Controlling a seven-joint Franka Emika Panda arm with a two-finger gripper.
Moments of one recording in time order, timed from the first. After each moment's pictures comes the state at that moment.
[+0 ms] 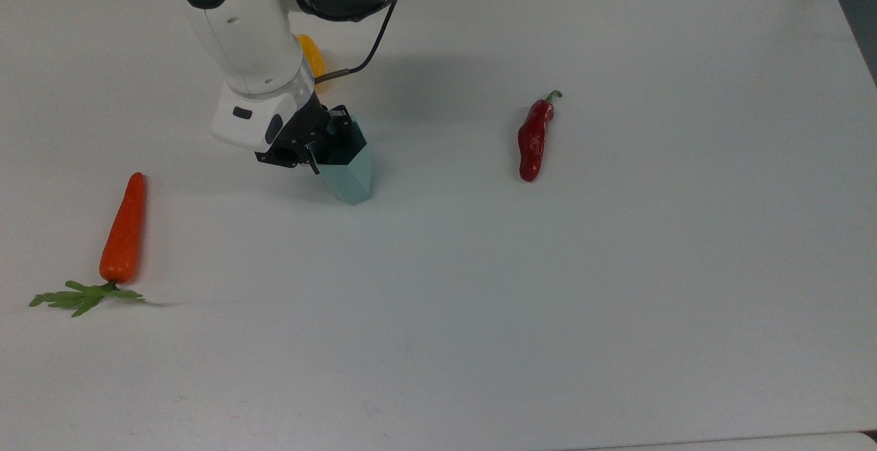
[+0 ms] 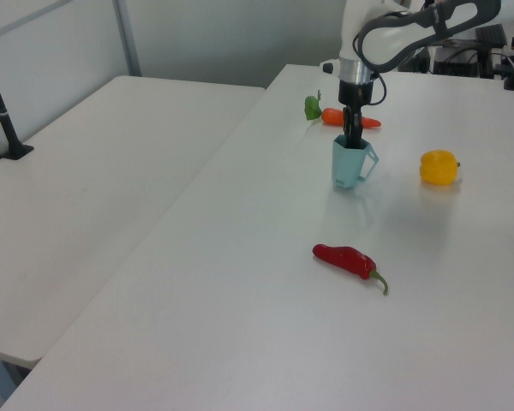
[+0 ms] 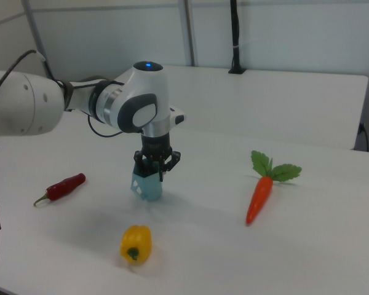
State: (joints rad) arm -0.10 0.43 0.02 -1.63 0.11 2.07 -0.61
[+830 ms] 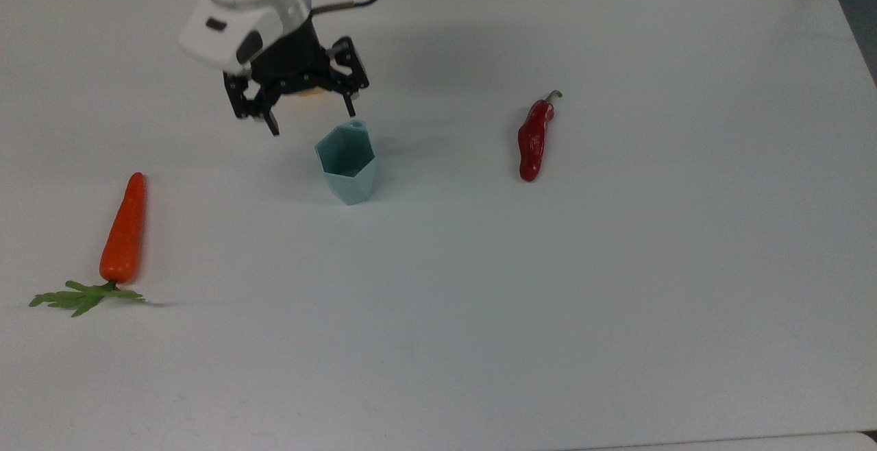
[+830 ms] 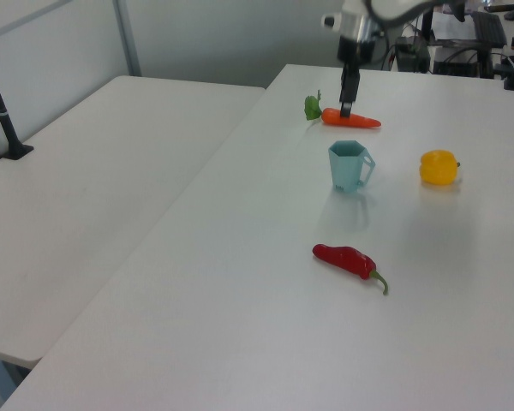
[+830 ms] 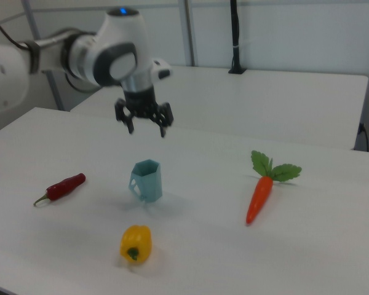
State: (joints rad) arm -0.09 0.29 0.03 -1.52 0.11 1.94 -0.38
